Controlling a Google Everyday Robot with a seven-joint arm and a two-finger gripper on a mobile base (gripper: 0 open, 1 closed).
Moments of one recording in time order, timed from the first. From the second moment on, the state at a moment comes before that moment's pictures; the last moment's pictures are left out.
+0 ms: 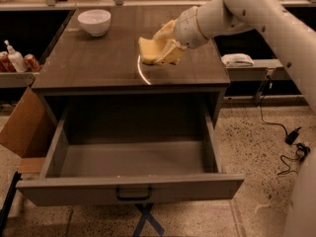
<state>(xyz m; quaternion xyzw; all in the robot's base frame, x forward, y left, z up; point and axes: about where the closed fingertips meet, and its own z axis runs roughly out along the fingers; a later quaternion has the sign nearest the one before) 0.706 -0.024 0.905 -0.68 0.56 0.12 0.46</state>
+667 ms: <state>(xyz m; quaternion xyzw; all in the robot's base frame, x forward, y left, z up) 0.753 -0.019 0.887 -0.65 0.58 0.15 0.47</state>
